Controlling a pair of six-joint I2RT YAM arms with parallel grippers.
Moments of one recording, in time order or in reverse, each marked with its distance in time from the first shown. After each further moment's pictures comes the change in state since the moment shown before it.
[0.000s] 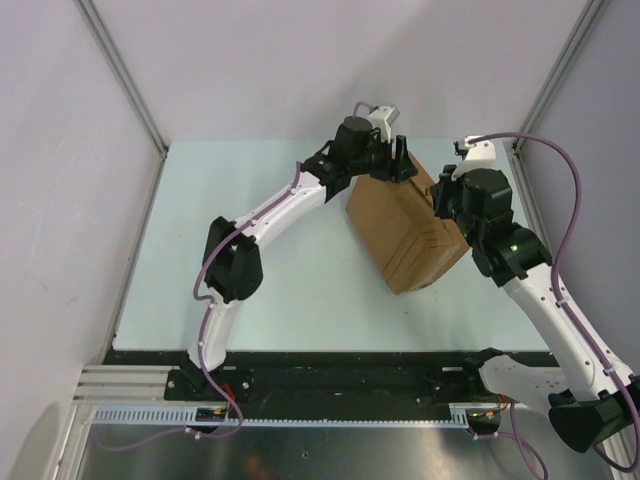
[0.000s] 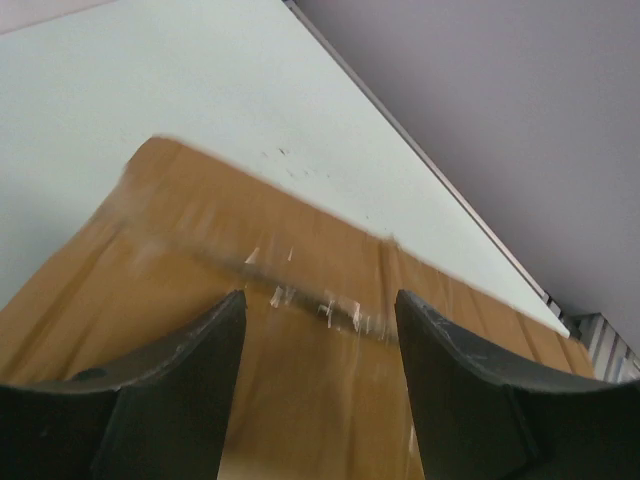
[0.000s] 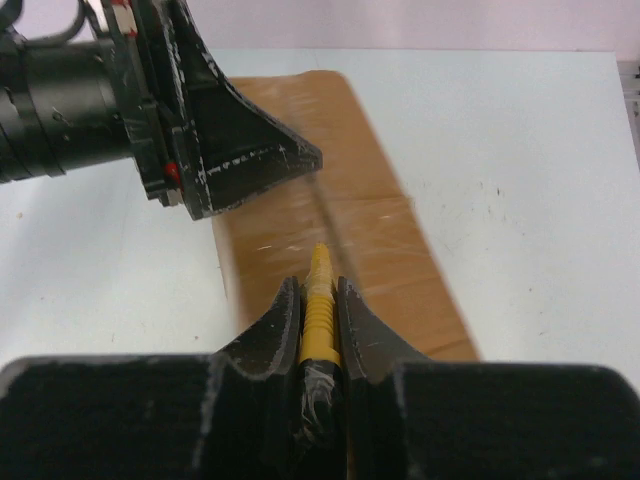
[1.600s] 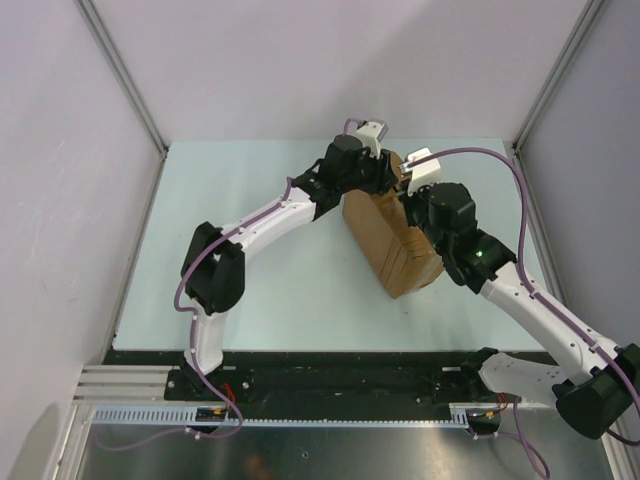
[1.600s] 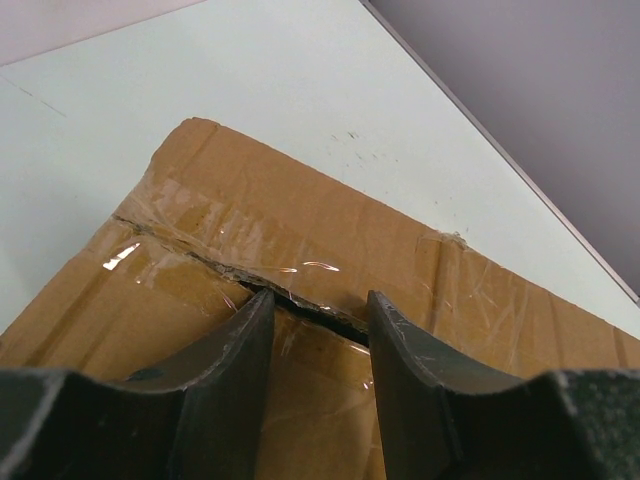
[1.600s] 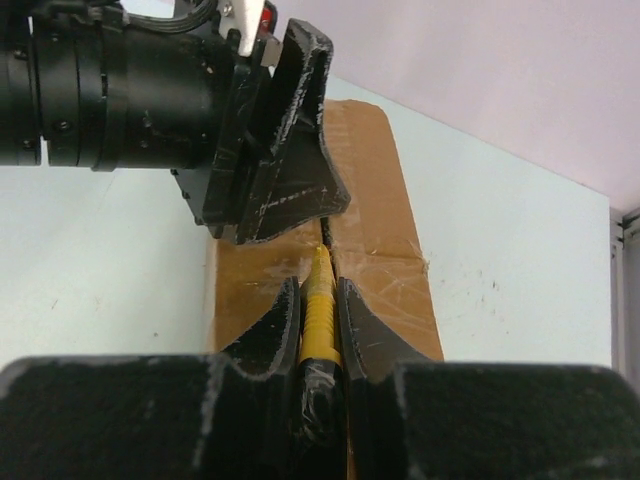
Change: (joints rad) left arm -0.016 -0.172 -0.378 0.171 -0.161 0.112; right arm 0.181 0.044 -0.132 0.267 0.038 -0.321
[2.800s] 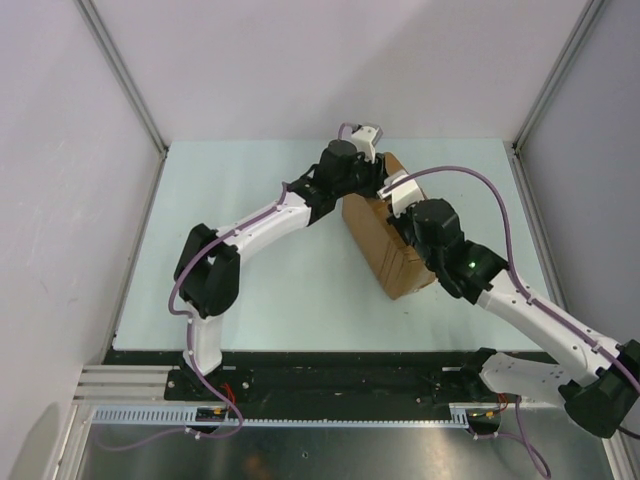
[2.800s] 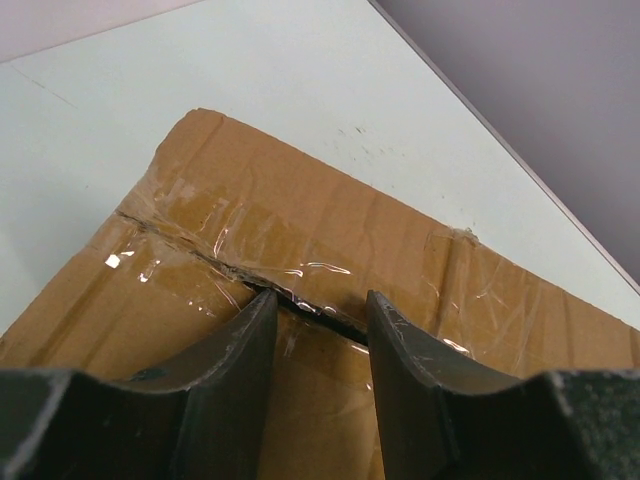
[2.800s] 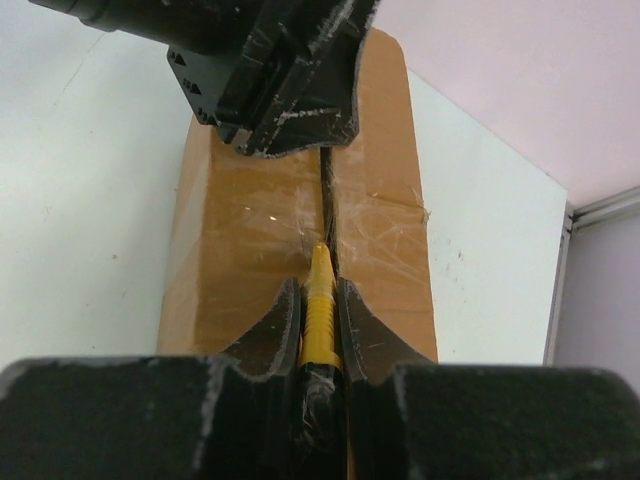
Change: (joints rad) left arm 0.013 -0.042 -0.090 0.045 -0.016 0.008; right arm 0.111 -0.011 -0.048 -0.093 0.106 -0.142
